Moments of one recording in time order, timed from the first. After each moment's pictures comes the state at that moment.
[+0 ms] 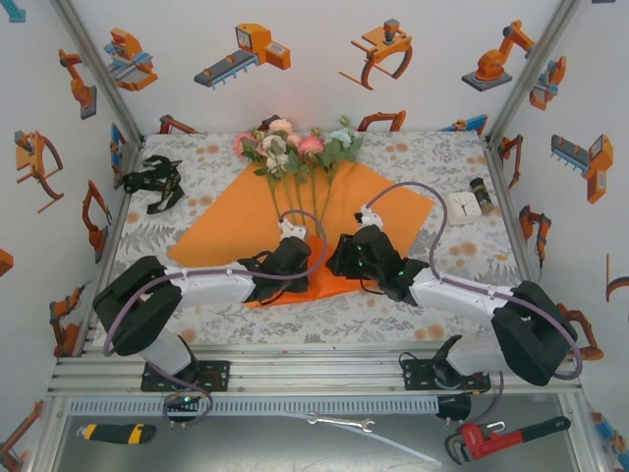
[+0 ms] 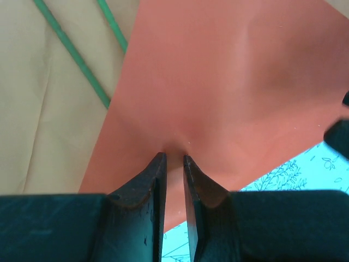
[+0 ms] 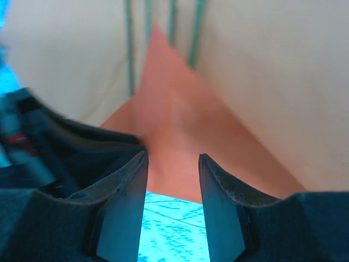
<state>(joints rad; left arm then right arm) -0.98 1.58 0.74 -0.02 -0.24 -0.64 0.79 1.33 0.62 0.11 0.04 0.73</state>
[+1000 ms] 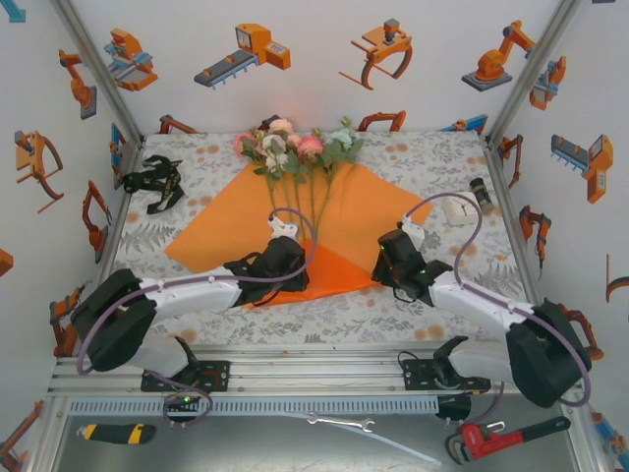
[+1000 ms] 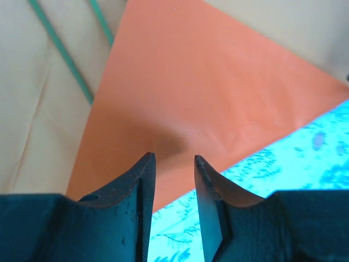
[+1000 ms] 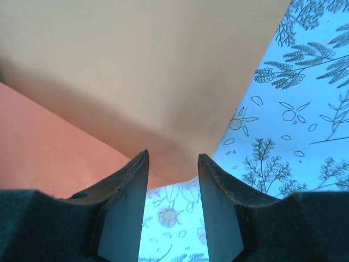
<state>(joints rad) -0.97 1.41 0.70 -0.04 -0.22 -0.67 0.61 1.17 0.56 -0.28 0.25 0.74</state>
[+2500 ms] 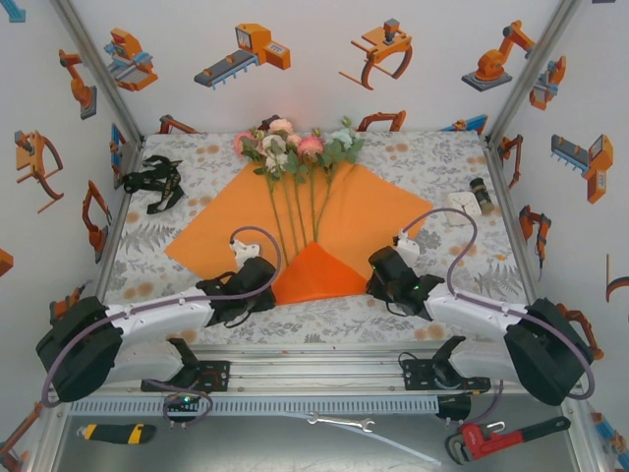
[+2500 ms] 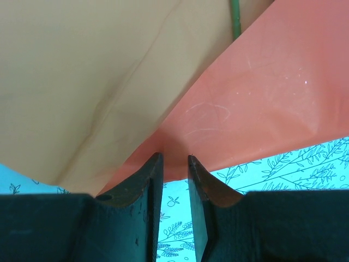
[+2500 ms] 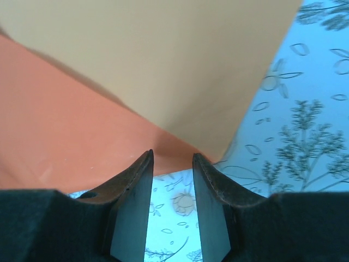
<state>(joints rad) -0.93 1.20 0.46 -0.21 -0.32 -0.88 0.72 1.19 0.44 -0.19 0.30 0.92</state>
